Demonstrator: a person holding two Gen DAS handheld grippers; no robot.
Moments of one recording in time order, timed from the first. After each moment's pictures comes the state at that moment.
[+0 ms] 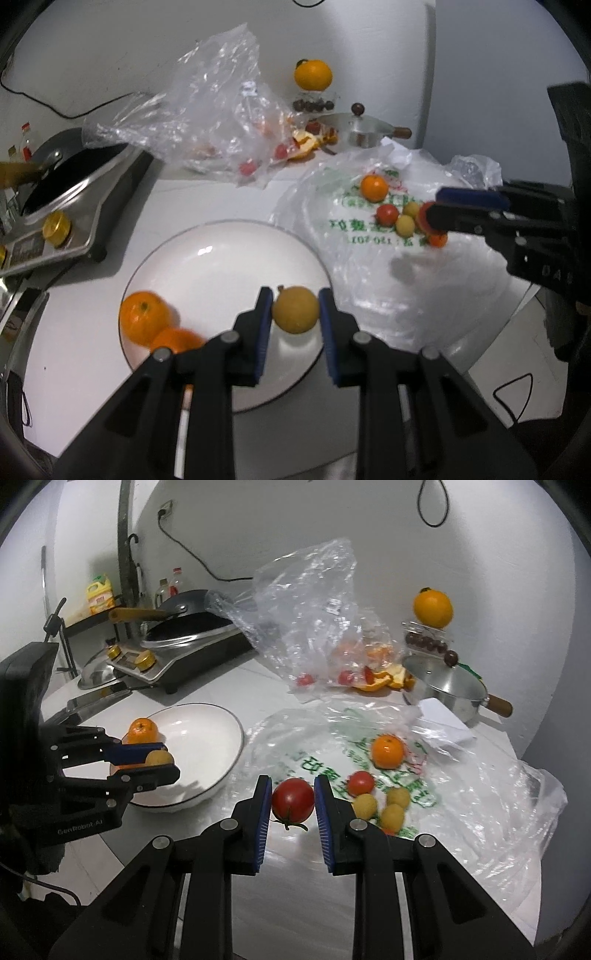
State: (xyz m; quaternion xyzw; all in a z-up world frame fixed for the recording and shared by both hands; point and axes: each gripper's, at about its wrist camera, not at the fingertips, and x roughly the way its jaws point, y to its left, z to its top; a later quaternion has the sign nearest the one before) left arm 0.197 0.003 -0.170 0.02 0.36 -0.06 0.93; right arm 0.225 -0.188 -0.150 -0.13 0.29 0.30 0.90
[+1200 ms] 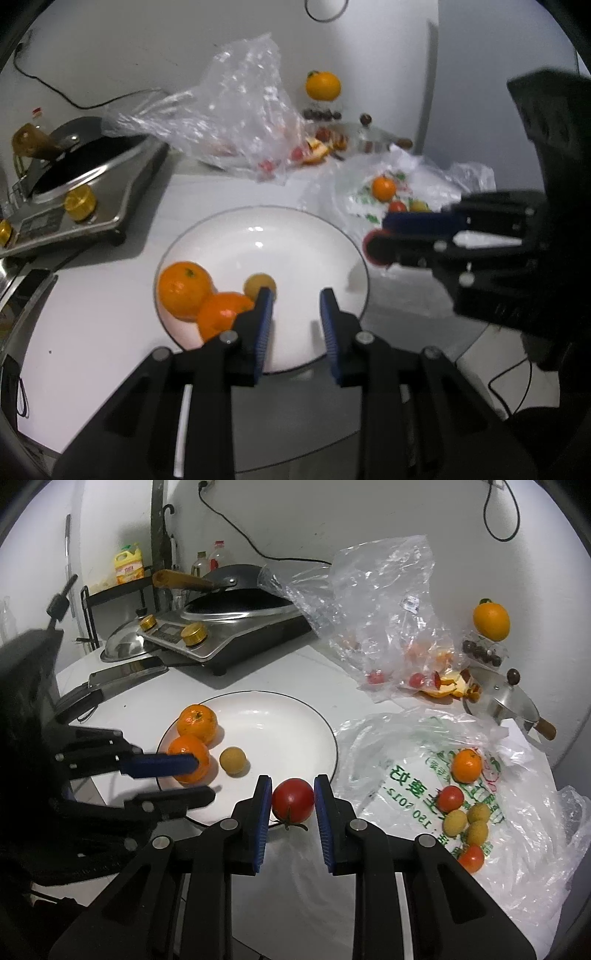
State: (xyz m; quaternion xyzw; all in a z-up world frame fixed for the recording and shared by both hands) left arm 0.166 0.049 -0.173 -0.01 0.33 -0.07 0.94; right arm 0.205 -0.101 -0.168 -0.17 0.30 0.34 0.87
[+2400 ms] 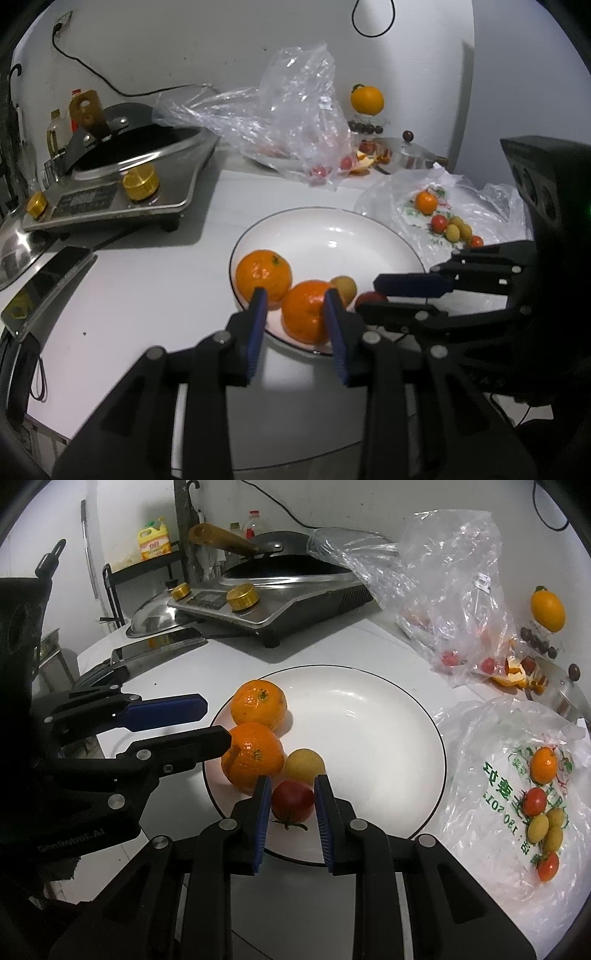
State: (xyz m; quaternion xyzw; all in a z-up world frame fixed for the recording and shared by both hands) left arm 0.151 0.099 -0.175 -0.03 0.32 -0.02 0.95; right arm 0.201 -0.037 -0.202 -0.17 0.35 0.39 0.84
